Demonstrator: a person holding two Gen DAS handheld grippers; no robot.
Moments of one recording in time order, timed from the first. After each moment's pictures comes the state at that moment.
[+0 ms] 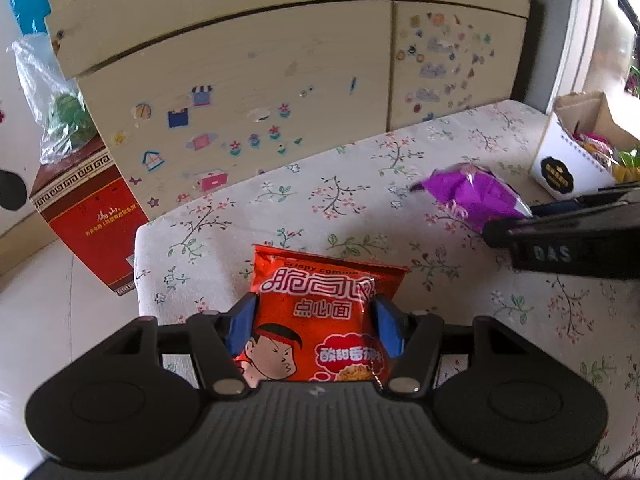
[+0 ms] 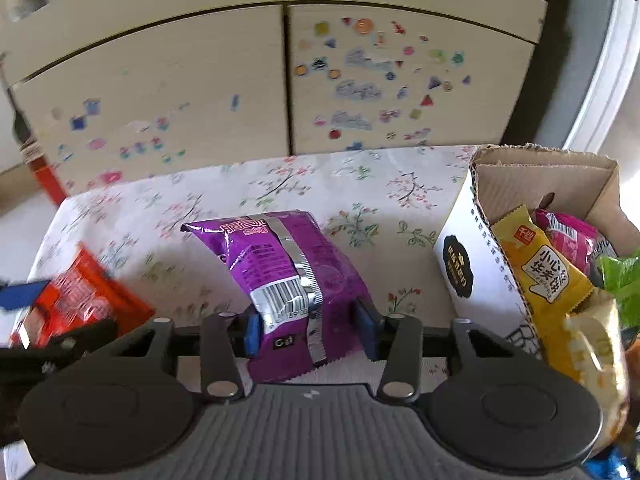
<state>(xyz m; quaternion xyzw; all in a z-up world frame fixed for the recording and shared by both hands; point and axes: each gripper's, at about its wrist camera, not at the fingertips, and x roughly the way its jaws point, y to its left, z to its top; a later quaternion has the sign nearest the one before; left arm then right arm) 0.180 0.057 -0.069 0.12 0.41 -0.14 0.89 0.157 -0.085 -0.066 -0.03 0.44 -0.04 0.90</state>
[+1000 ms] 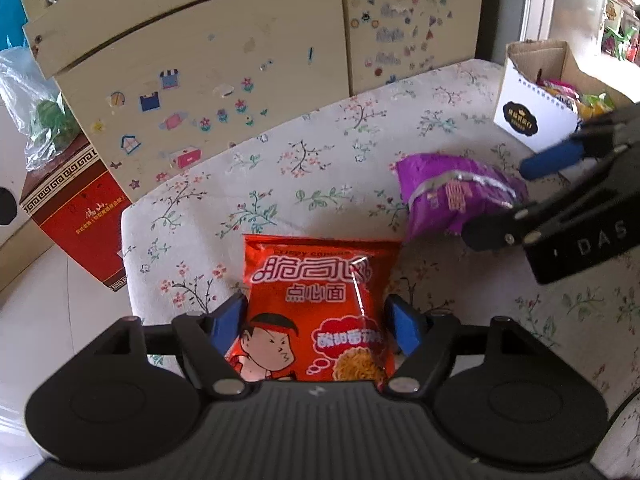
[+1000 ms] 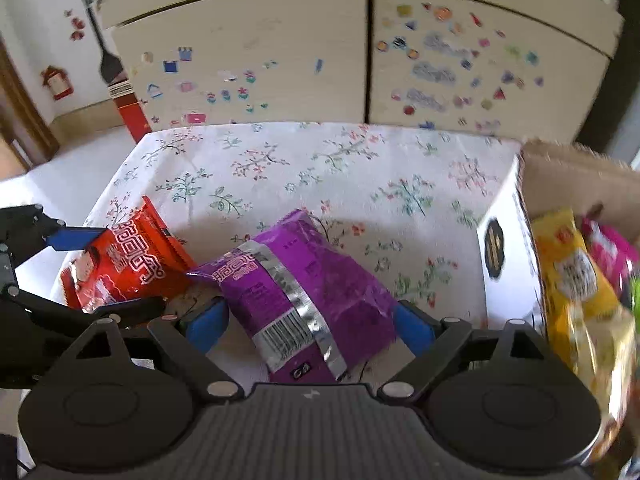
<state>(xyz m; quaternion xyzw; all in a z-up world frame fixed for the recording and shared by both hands) 0.153 0.054 -0.079 0.16 0.42 -0.17 0.88 0.150 -0.092 -0.063 -0.07 0.46 0.10 0.88</state>
